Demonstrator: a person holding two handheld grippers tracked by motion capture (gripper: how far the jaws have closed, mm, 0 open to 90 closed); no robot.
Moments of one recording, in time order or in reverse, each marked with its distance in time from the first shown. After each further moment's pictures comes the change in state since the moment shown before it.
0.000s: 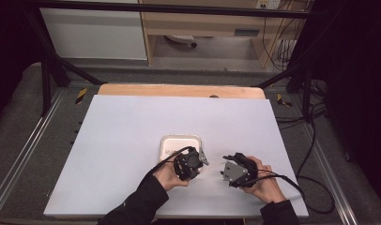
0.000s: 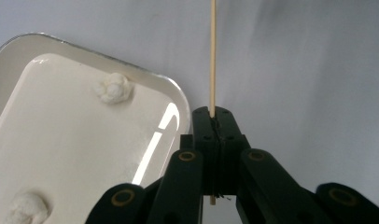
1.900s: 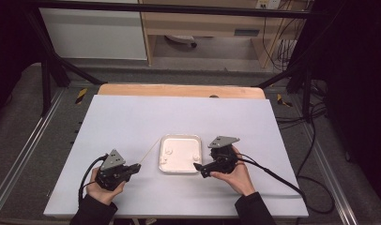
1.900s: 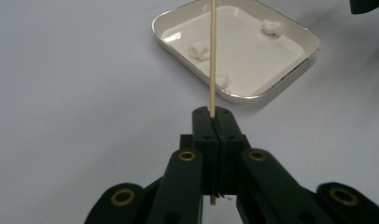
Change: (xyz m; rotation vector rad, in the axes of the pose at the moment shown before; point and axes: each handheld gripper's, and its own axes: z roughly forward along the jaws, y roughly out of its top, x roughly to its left) left arm 0.027 -0.197 -0.074 -0.449 0.204 -0.460; right arm -0.024 0.041 0.053 -0.146 0.151 0.786
